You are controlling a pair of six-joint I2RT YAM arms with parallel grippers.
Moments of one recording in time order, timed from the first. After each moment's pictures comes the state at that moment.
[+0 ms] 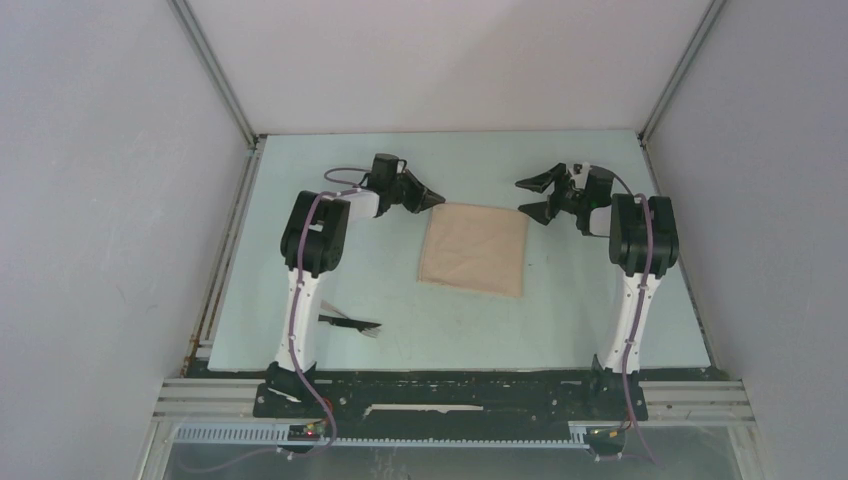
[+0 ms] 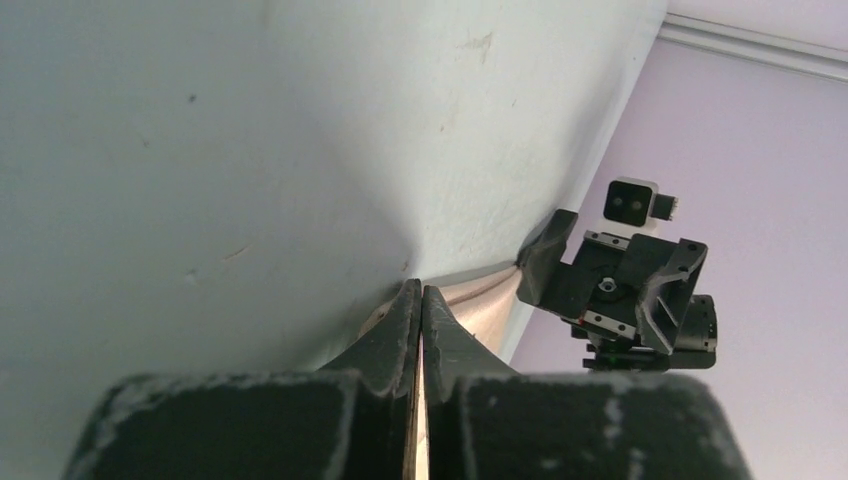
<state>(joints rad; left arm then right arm) -0.31 2.40 1.61 0.15 0.54 -1.21 -0.09 2.27 1.22 0.62 -0.94 1.19</state>
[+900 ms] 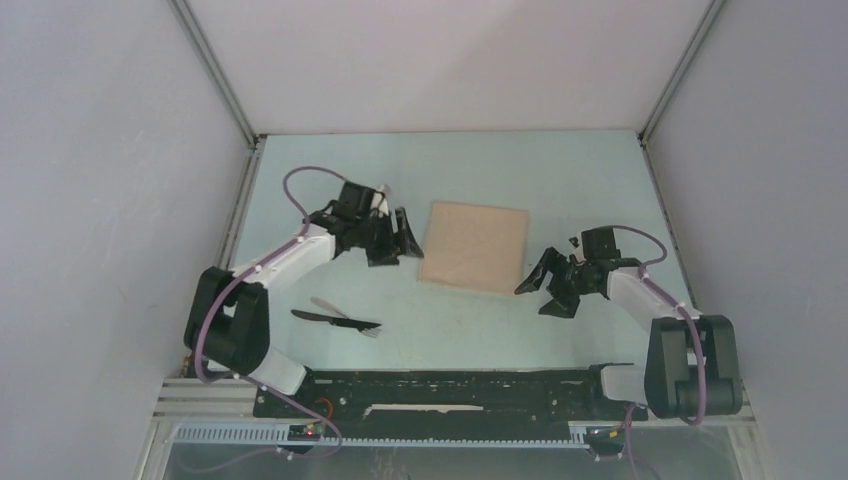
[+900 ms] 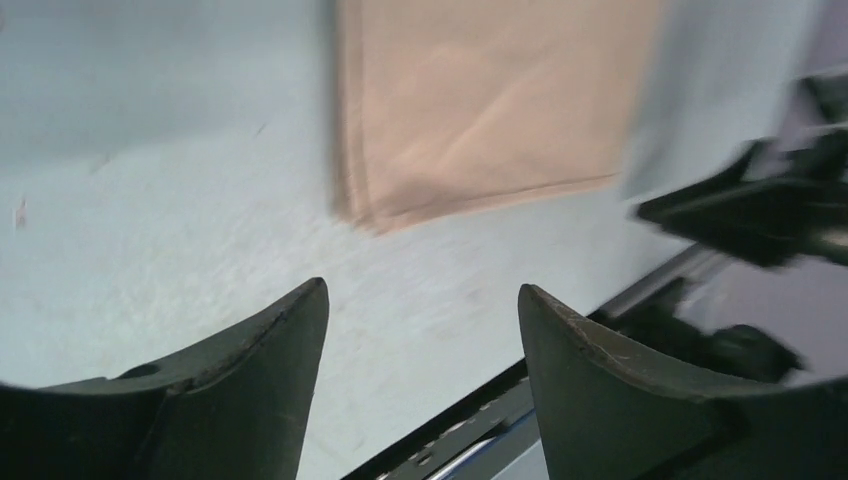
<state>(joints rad) -0.39 1.48 1.03 -0.40 0.43 -0.62 0.03 1.31 0.59 -0.48 -0.55 0.62</state>
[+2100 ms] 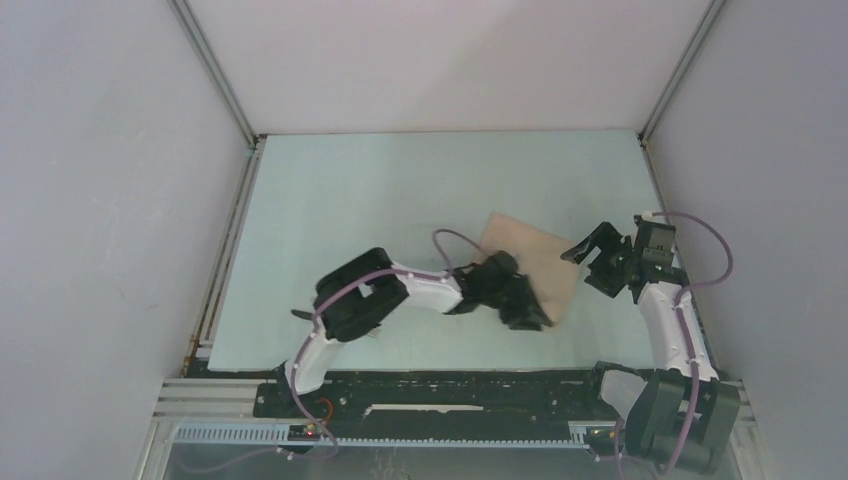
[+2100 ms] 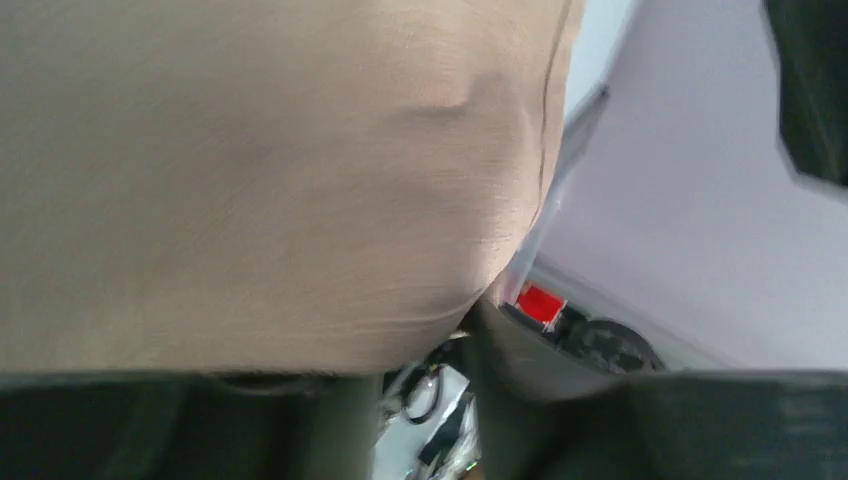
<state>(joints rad) -1.01 2.06 1.12 0.22 0.40 -1.33 -0.25 1.05 0.64 -0.49 -0.44 0.56</state>
